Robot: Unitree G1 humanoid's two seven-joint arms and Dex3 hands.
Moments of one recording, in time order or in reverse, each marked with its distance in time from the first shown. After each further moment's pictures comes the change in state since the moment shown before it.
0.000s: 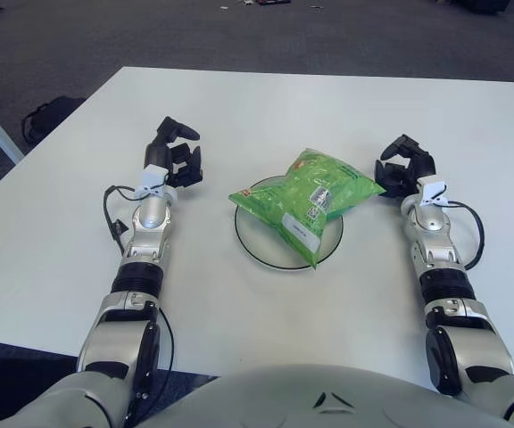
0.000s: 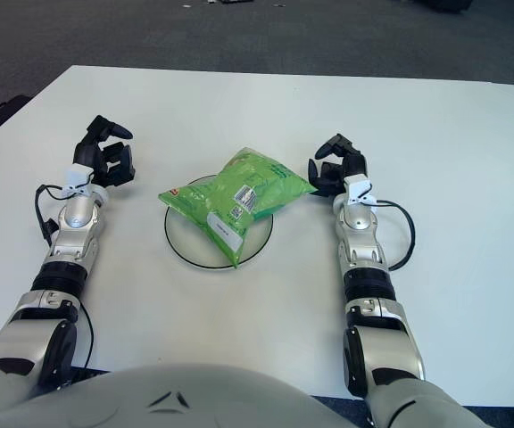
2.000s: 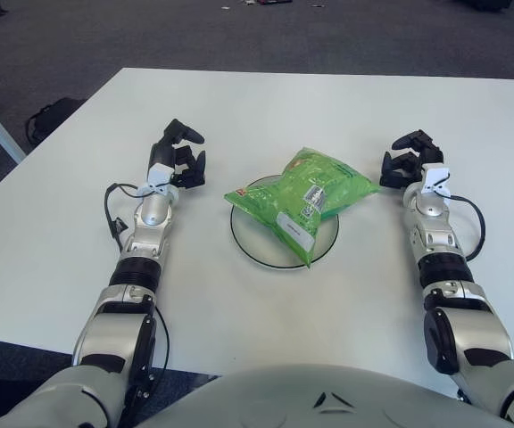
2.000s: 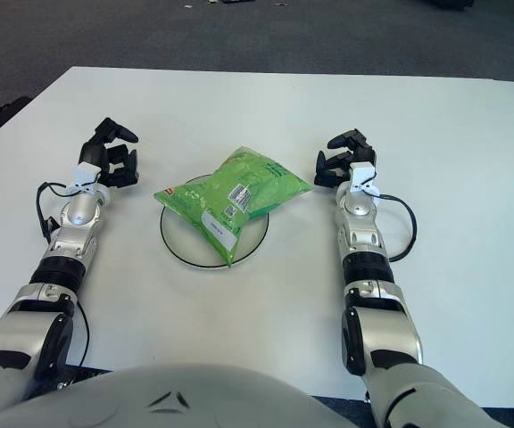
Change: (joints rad) left arm -0.032 0.036 -0.037 0.078 0.038 -0.005 0.001; right arm -0.073 0.006 0.015 0.043 0.020 0.124 -0.146
